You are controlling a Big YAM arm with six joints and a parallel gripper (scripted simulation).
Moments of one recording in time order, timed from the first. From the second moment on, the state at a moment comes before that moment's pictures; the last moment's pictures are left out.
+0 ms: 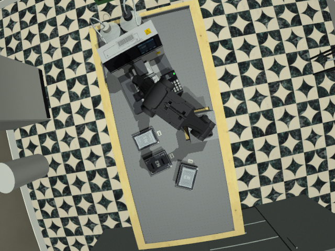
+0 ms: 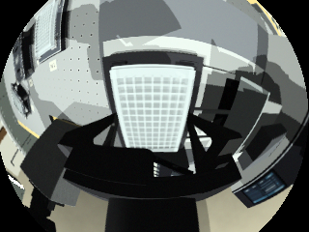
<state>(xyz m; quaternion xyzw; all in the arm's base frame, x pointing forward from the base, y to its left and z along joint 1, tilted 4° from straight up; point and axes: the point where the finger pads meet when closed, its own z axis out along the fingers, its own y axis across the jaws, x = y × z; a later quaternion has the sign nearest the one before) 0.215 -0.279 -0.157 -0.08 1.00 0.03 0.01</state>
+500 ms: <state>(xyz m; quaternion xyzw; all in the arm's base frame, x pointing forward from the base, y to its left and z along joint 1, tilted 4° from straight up) 0.215 -0.279 -0.142 -0.08 1.00 0.04 0.00</state>
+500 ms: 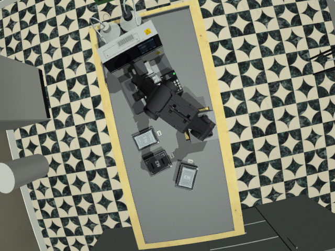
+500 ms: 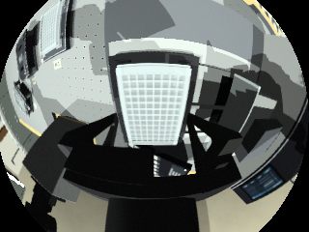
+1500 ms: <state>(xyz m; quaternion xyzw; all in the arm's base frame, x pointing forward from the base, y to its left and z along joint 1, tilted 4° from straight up) 0.215 -0.280 -0.099 -0.07 1.00 0.04 0.00</state>
